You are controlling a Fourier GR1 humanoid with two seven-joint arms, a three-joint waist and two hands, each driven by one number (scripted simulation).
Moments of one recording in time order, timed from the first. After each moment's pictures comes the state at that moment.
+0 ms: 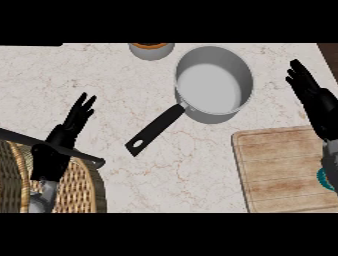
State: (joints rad) left arm -0.13 0.42 -0.34 -1.59 0.15 0.30 0.10; right arm -0.34 -0.43 0.04 -1.33 -0.18 0.02 0.02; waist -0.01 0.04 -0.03
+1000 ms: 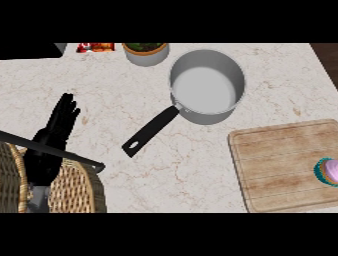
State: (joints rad) left arm -0.06 0.37 -0.23 -1.63 0.27 0.29 0.03; right arm -0.17 -0.88 -0.12 -1.52 -0.22 0.64 -0.61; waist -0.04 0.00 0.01
